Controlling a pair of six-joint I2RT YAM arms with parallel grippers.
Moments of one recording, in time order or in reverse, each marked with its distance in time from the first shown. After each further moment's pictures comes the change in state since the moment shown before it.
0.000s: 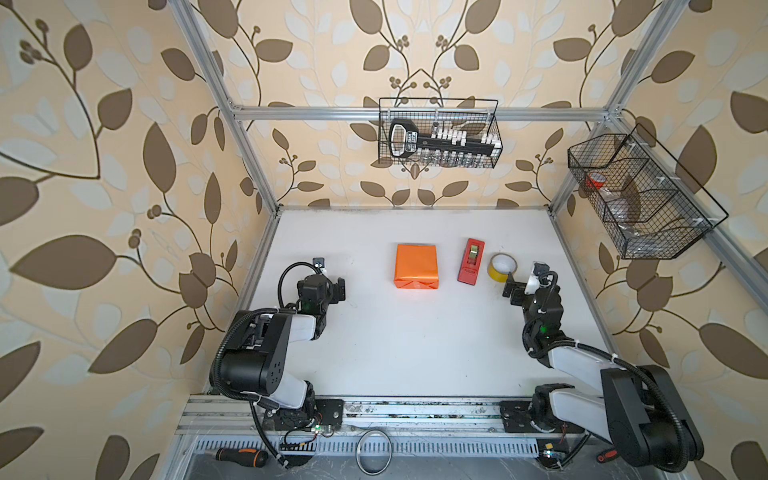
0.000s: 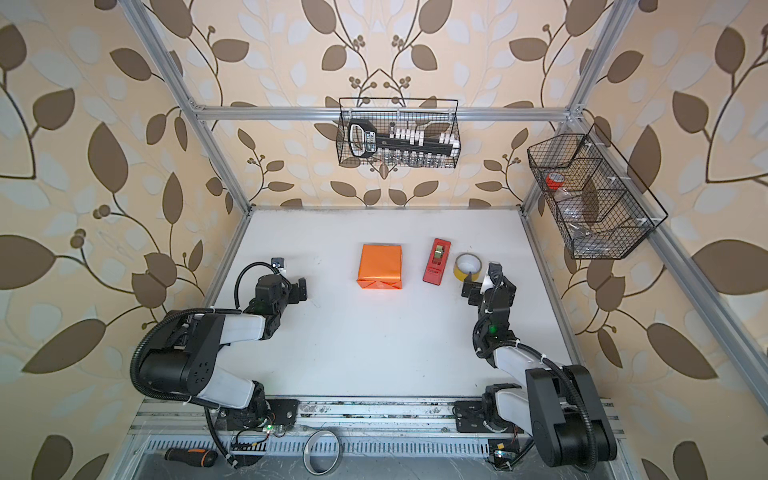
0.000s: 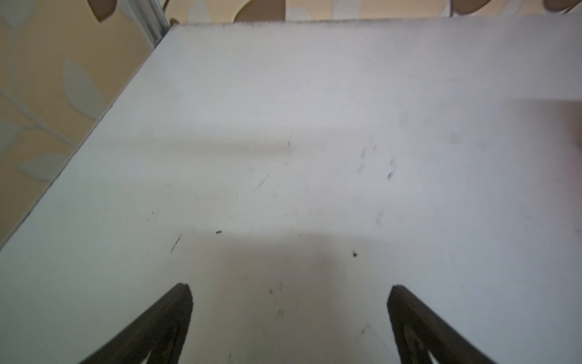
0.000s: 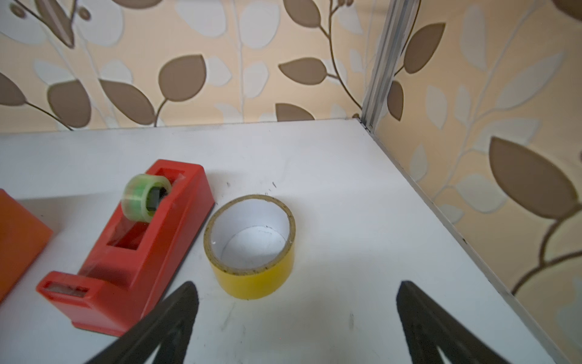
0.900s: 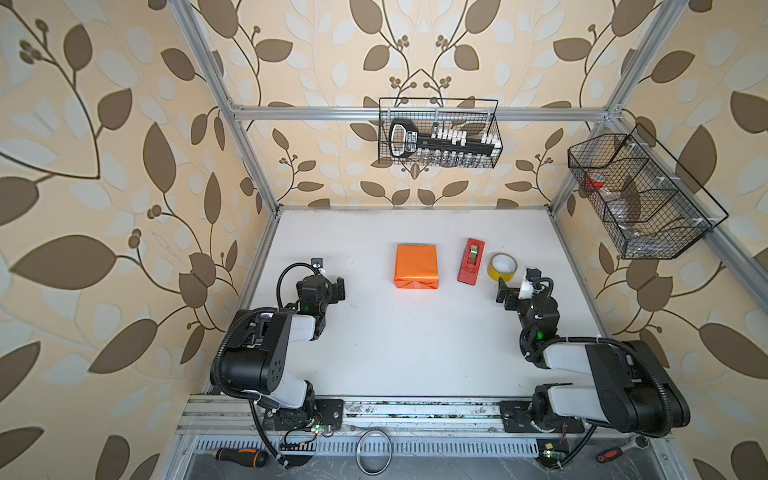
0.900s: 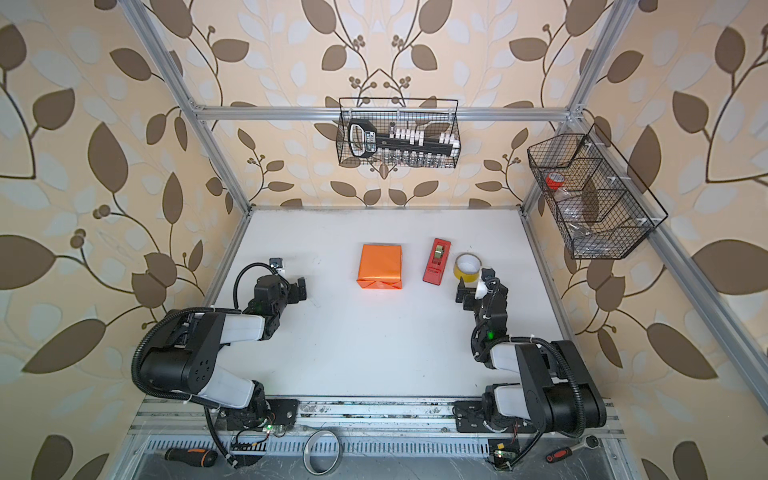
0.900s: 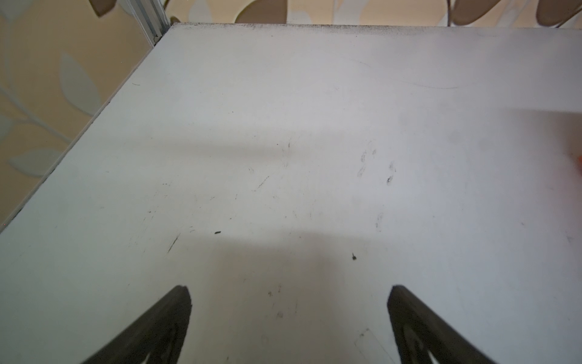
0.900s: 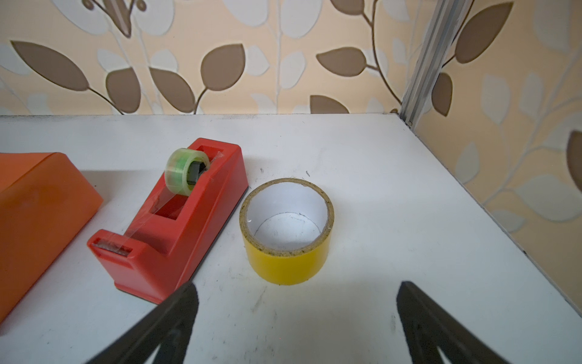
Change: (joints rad) left arm 0.003 0.000 -0.001 0.029 0.018 -0.017; right arm 0.004 0.066 -0.024 0.072 -0.114 -0.014
